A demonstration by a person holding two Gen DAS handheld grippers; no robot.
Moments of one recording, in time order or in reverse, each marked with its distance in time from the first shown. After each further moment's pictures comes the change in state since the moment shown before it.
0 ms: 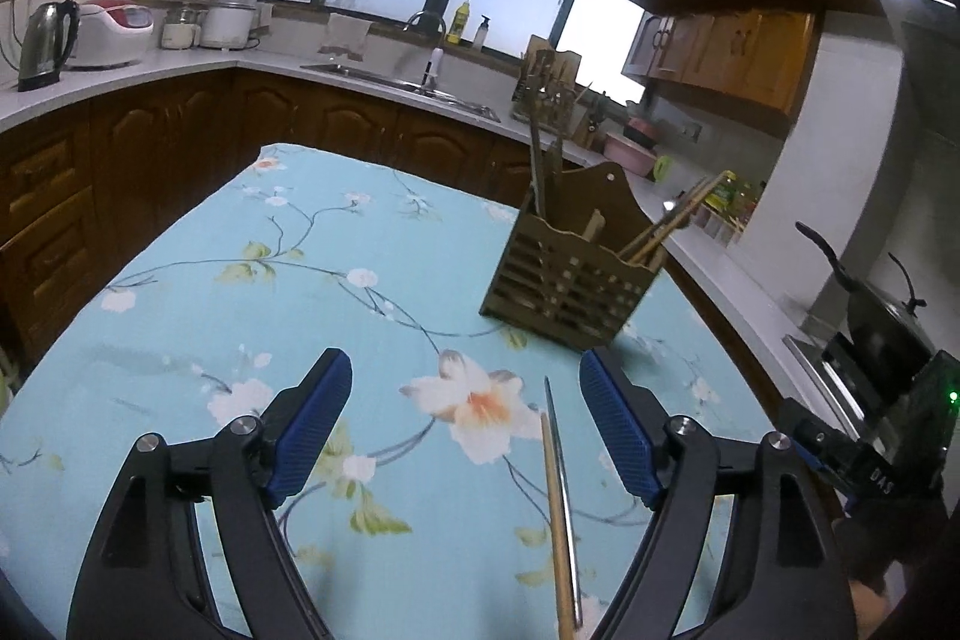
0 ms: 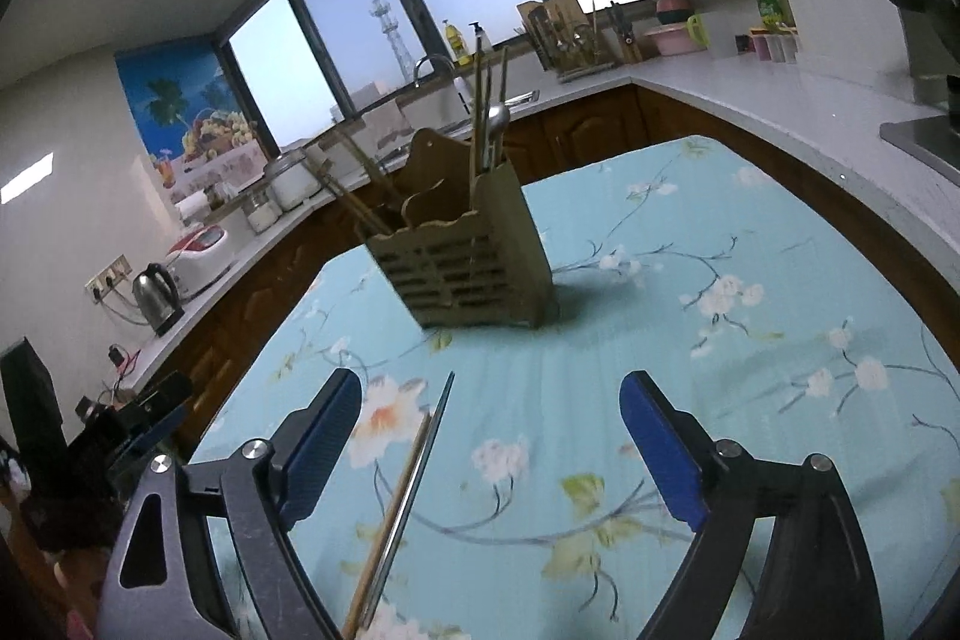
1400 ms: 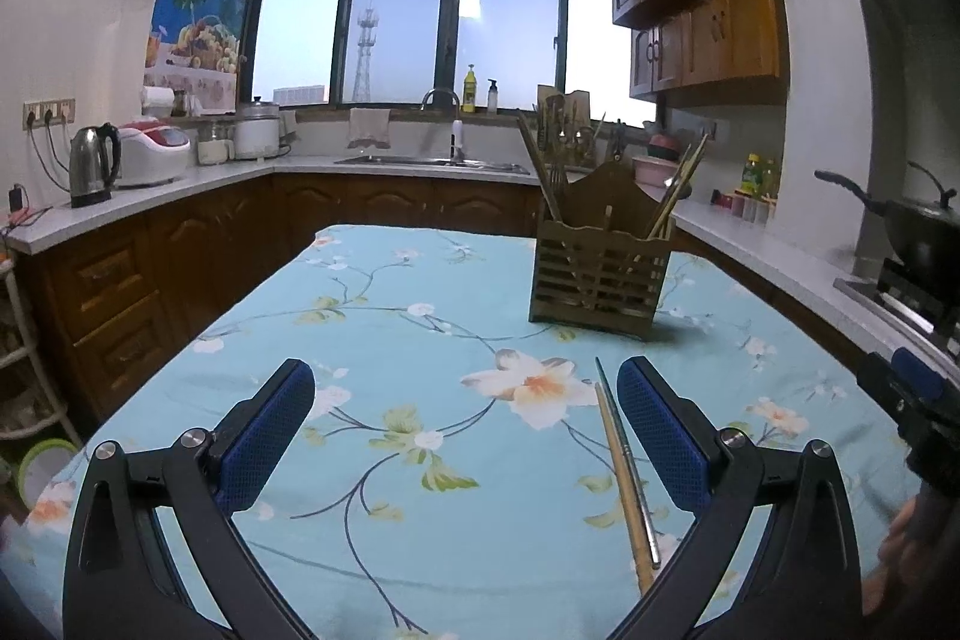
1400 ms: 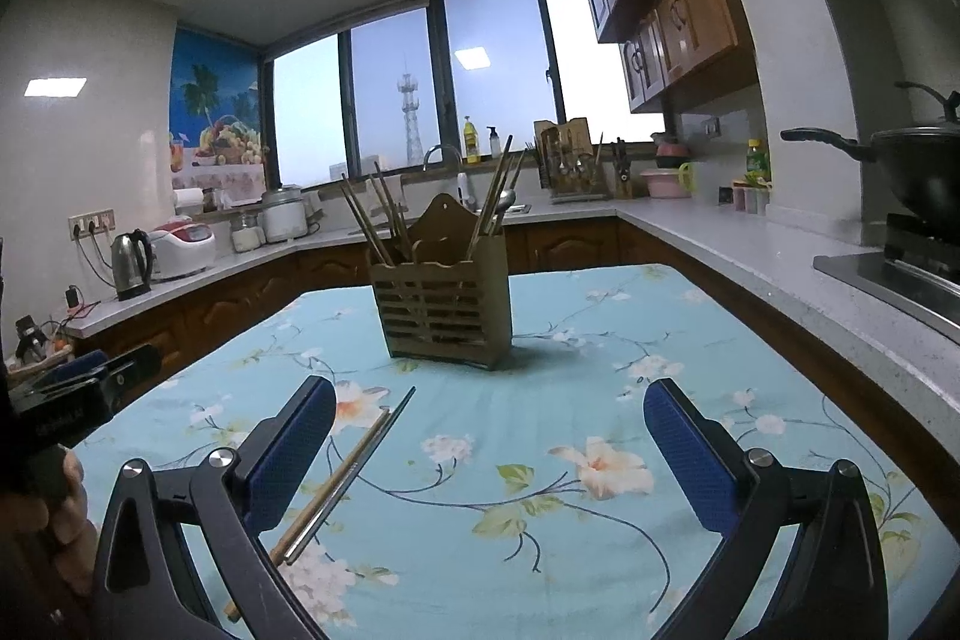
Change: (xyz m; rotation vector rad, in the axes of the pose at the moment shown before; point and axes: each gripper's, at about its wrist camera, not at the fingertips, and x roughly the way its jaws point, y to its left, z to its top) left arm -0.047 -0.019 -0.059 0.213 -0.195 0.179; right arm -0.063 0.019 -0.064 -0.248 -0.288 -0.117
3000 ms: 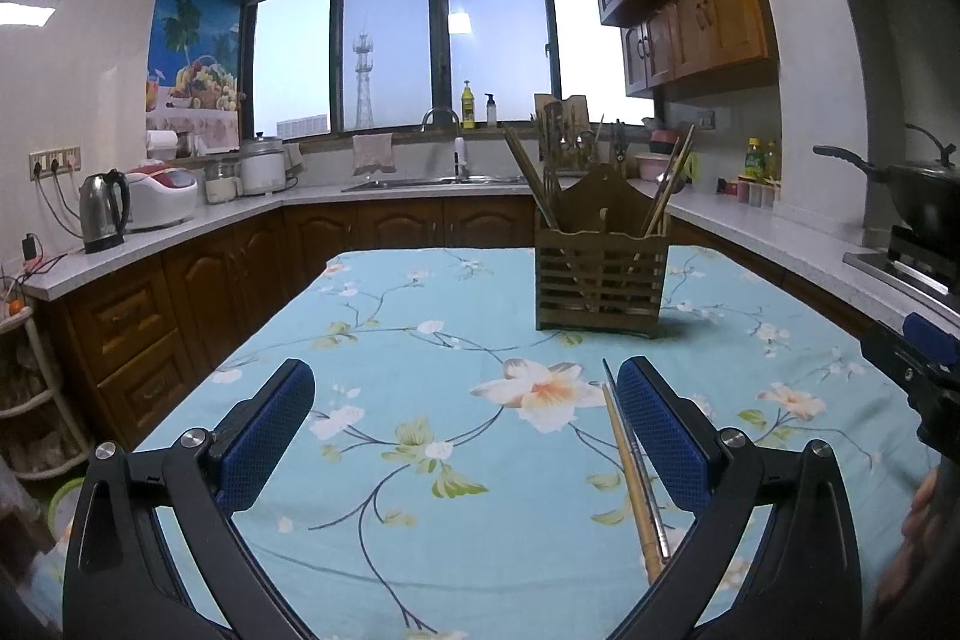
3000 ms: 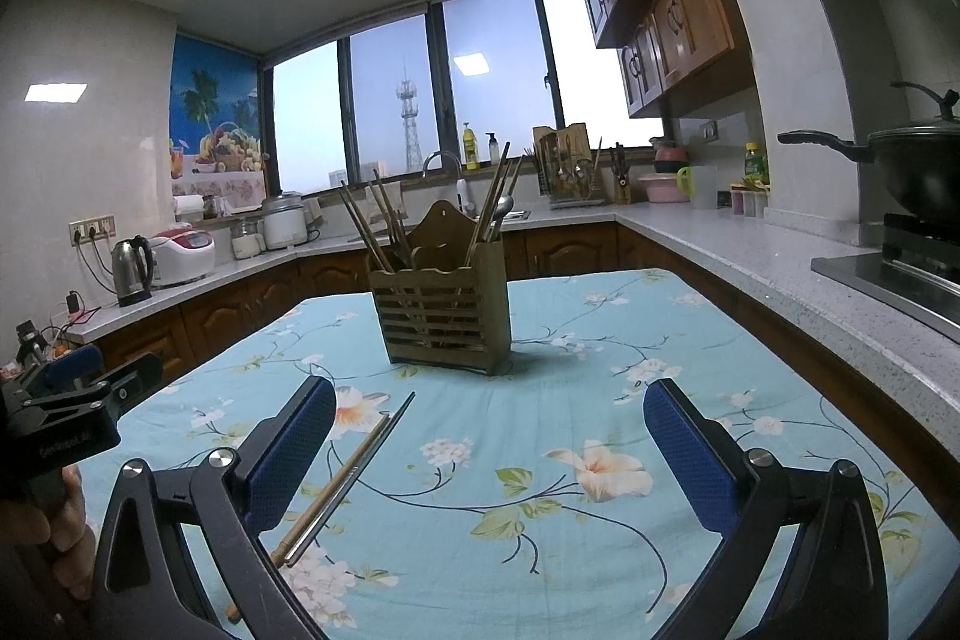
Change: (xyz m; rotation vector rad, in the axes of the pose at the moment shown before) left arm -0.010 -0.013 0.002 0.084 -0.039 0.040; right arm 0.000 -0.005 0.000 0.006 -0.009 0.000
